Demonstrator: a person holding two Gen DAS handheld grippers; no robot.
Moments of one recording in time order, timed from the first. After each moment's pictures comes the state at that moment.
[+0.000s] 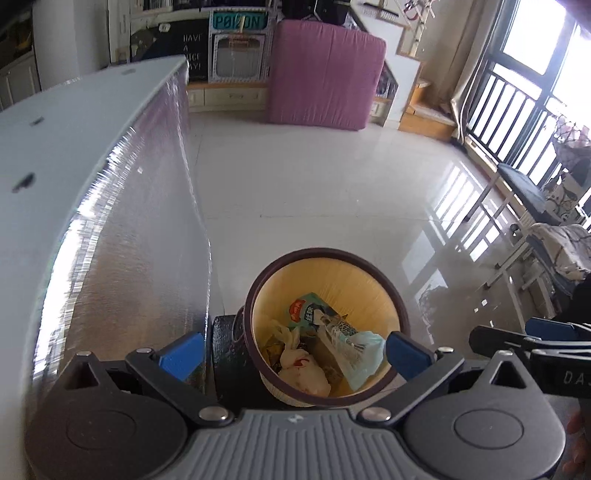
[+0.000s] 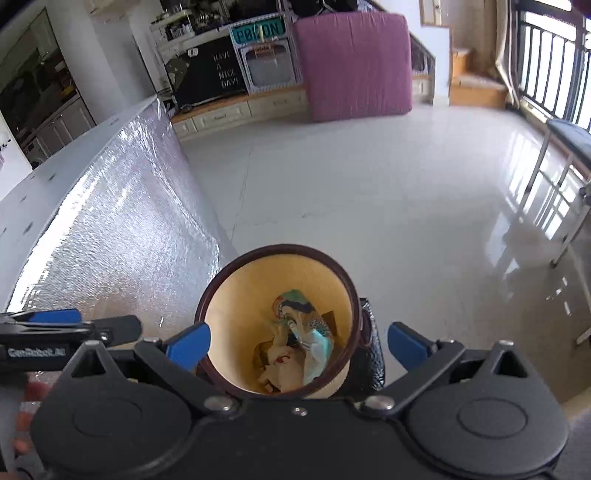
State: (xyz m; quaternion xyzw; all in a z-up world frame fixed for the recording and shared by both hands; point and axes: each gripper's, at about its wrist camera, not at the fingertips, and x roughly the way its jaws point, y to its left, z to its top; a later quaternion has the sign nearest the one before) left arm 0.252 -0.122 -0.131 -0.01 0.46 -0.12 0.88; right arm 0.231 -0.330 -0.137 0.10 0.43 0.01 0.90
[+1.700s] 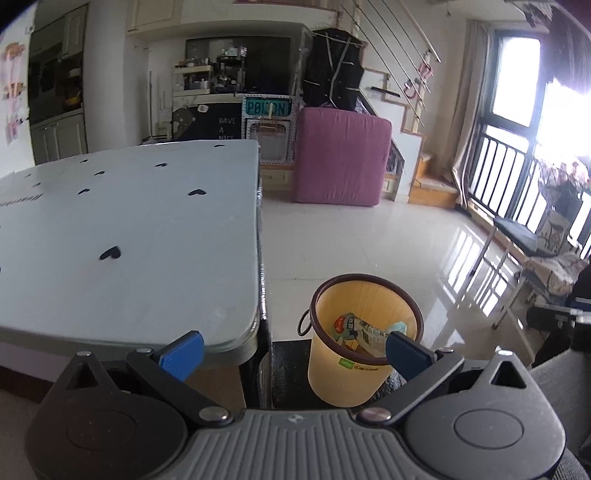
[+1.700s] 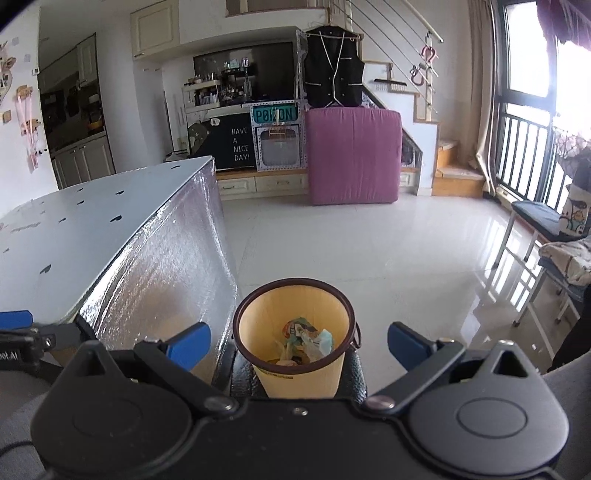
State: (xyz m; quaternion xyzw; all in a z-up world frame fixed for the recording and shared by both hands) left arm 0.049 -0.007 -0.085 -0.02 0.32 -0.09 0.94; right arm 0.036 -0.252 -0.078 0.03 0.30 -0.02 0.95
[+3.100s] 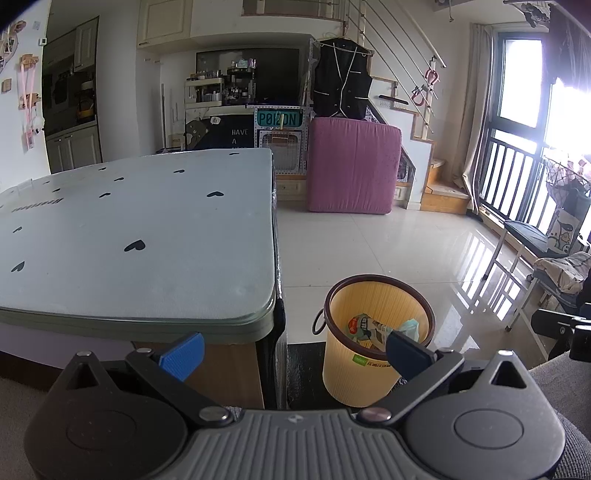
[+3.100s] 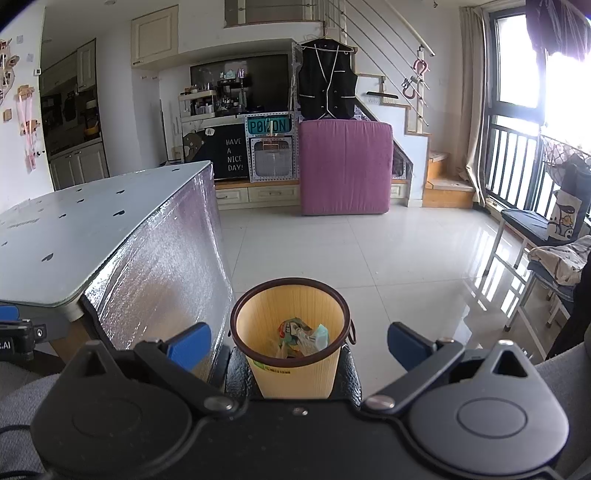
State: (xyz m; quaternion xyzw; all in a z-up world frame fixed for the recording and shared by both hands) left arm 0.019 -0.005 -0.089 0.00 0.30 -0.07 0.95; right arm 0.015 -0.239 -0.093 0.02 0.27 -0.04 0.96
